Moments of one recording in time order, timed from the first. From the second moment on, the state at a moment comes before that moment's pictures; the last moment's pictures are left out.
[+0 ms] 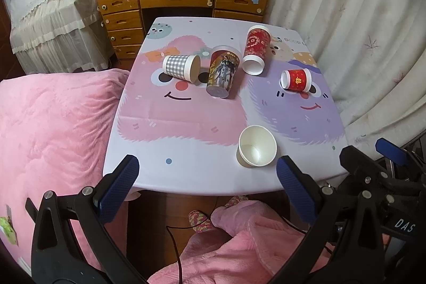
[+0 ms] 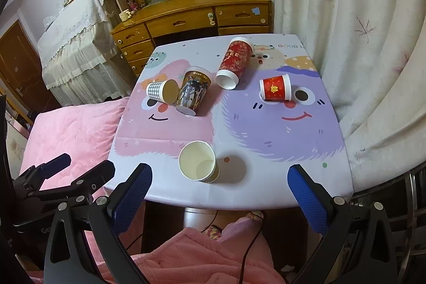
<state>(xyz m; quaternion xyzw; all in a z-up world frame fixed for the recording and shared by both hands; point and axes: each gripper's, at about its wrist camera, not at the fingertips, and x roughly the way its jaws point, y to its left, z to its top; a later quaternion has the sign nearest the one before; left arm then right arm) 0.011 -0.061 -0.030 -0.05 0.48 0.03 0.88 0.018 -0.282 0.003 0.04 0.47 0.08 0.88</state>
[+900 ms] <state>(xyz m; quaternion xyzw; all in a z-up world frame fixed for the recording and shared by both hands) 0.011 -0.071 -0.039 -0.04 0.49 0.03 0.87 0.014 -0.291 -0.010 0.04 0.48 0.07 0.87</state>
